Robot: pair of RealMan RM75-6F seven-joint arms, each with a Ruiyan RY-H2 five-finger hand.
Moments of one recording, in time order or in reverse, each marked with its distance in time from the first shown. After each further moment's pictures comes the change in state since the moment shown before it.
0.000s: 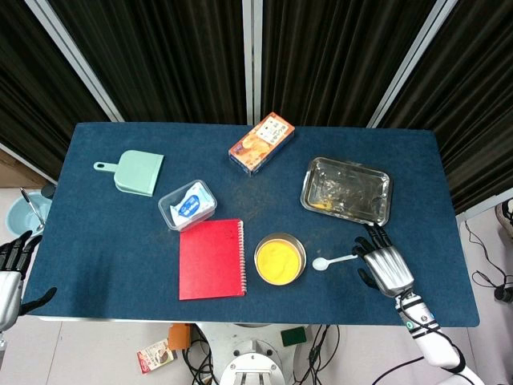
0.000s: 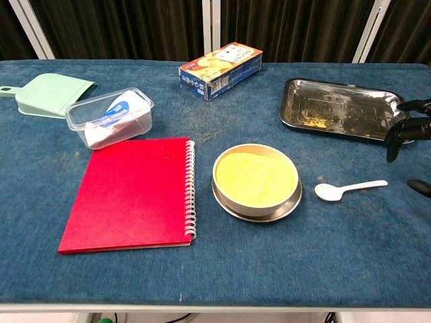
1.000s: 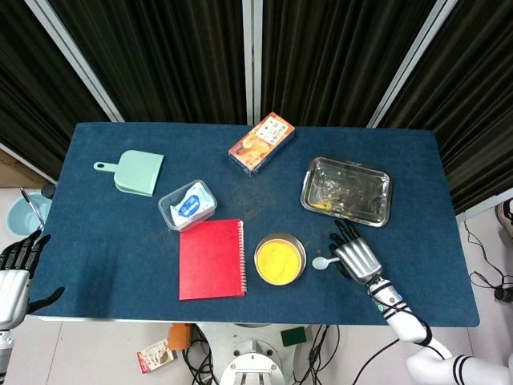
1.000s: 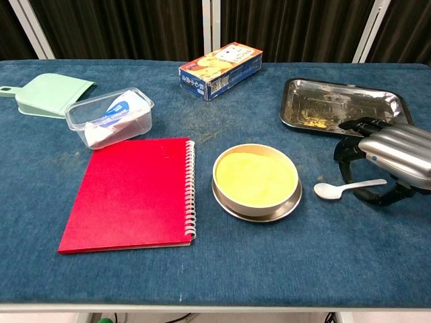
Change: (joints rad) left arm -0.001 -0.004 -0.011 -0.021 0.014 -0.027 0.004; right arm 0.104 -0.190 0.034 0.237 -0.007 -0.126 0.005
